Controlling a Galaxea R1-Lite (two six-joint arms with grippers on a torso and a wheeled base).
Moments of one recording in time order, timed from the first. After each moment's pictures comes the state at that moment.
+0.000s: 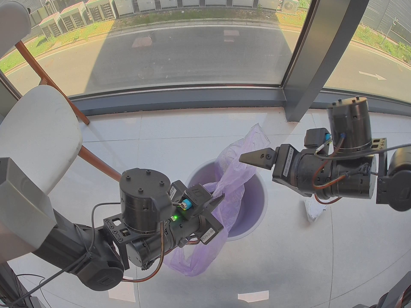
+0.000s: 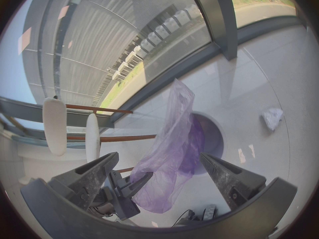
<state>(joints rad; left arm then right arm) -0.80 1.90 -0.67 -1.00 0.10 0.35 0.70 1.66 -1.00 -0.17 -0.02 0.79</state>
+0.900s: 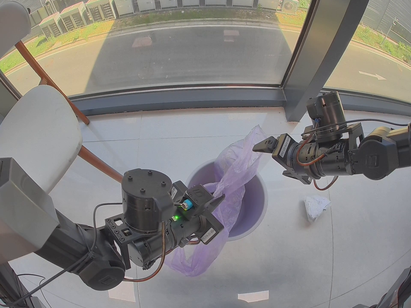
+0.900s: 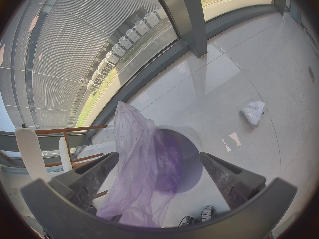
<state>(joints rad) -0.79 1.90 -0.67 -1.00 0.10 0.35 0.55 1.84 -1.20 -0.02 -0.07 0.87</state>
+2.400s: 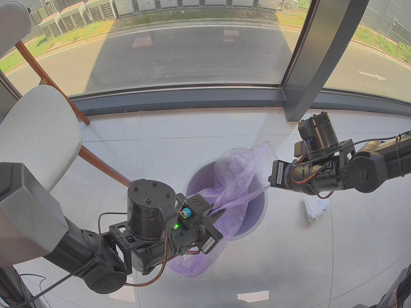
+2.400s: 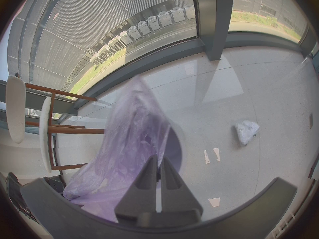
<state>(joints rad) -0.80 1.93 -0.64 -1.00 0.06 0.26 0.55 1.88 -1.12 -0.04 -0.10 0.56</state>
